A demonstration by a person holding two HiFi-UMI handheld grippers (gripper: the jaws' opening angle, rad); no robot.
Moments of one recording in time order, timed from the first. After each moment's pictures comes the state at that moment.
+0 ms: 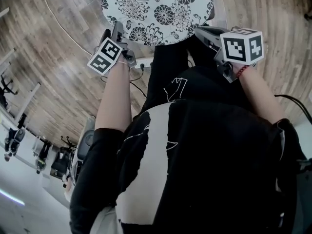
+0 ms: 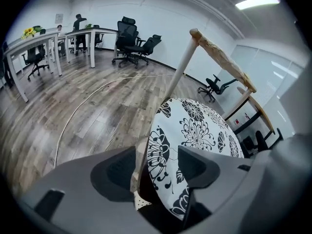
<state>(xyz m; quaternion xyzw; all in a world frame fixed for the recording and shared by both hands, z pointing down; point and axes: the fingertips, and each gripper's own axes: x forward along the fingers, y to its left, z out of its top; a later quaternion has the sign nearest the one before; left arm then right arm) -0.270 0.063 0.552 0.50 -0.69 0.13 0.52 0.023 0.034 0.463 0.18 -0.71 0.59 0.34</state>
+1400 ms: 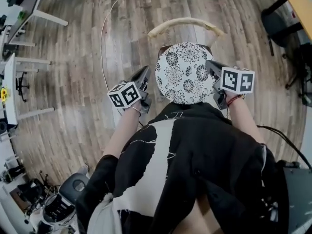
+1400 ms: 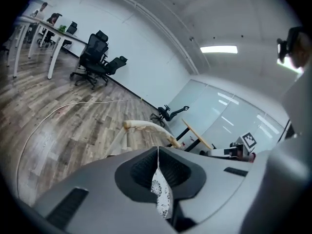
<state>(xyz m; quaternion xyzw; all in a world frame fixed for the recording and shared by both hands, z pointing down) -0.314 0.031 0.268 0.71 -0.57 -0.07 0.42 -0.096 -0.057 0.225 0.31 -0.83 0.38 0.24</state>
